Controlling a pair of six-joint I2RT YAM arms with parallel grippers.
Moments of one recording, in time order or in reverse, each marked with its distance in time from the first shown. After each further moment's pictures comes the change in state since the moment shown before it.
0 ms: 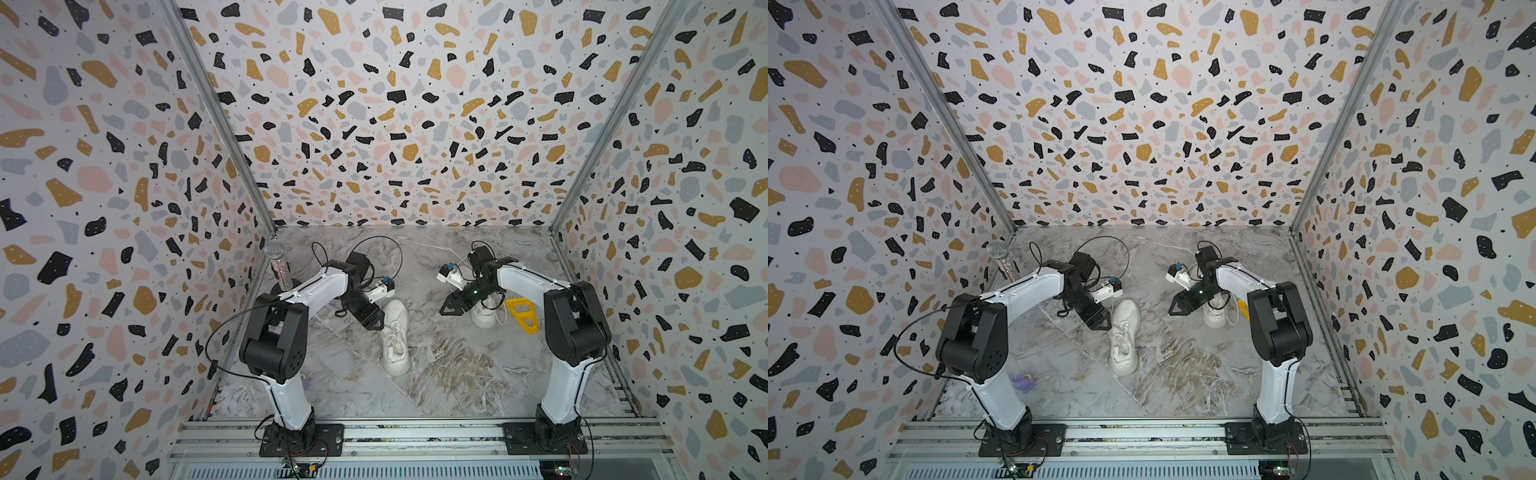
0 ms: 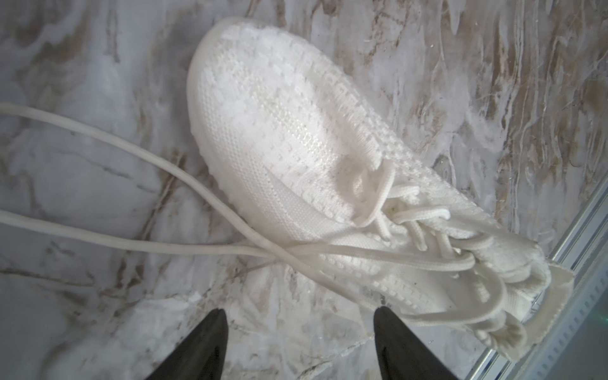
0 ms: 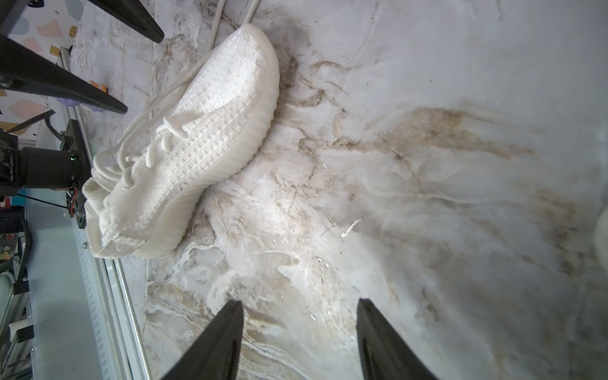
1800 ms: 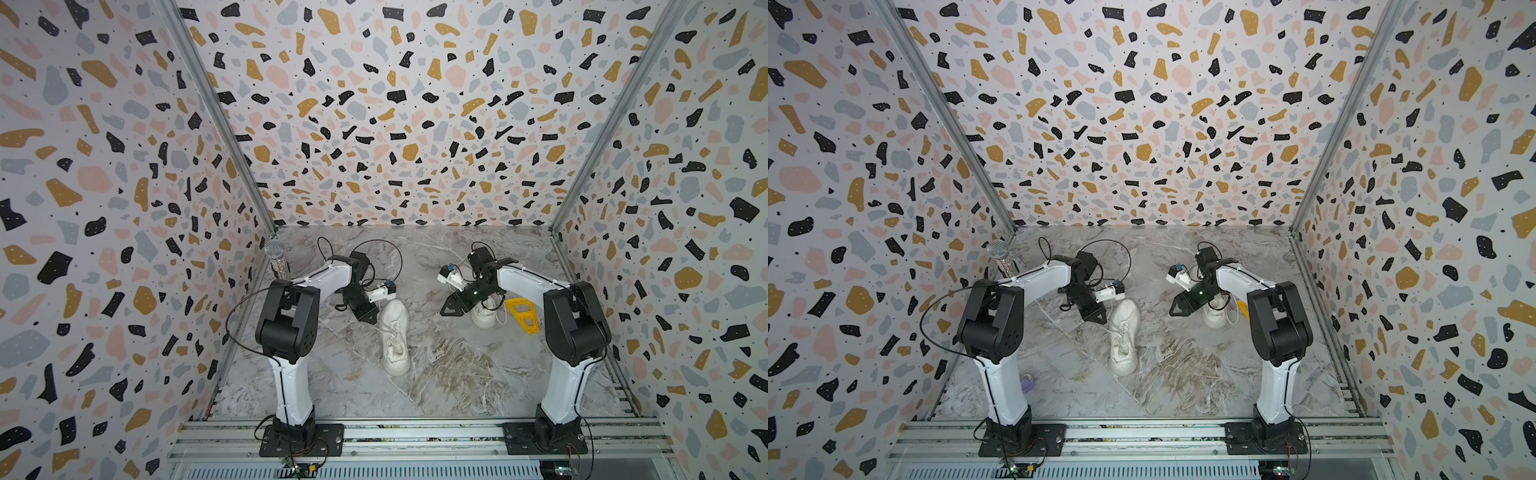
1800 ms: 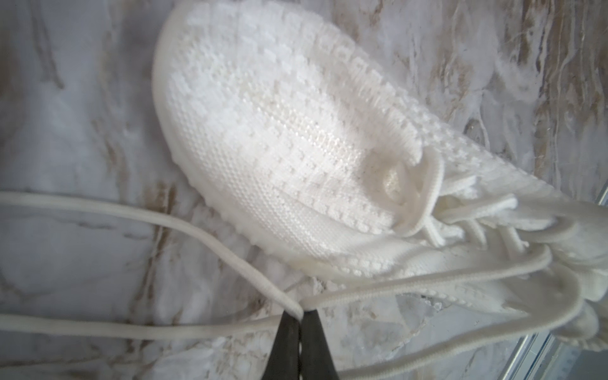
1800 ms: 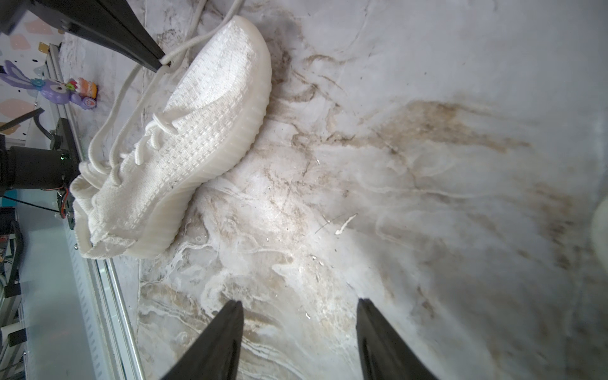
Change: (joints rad) left arm 0.022 0.135 0.113 -0.077 0.002 0.235; right arm 0.000 -0.001 -0.012 0.010 0.015 0.002
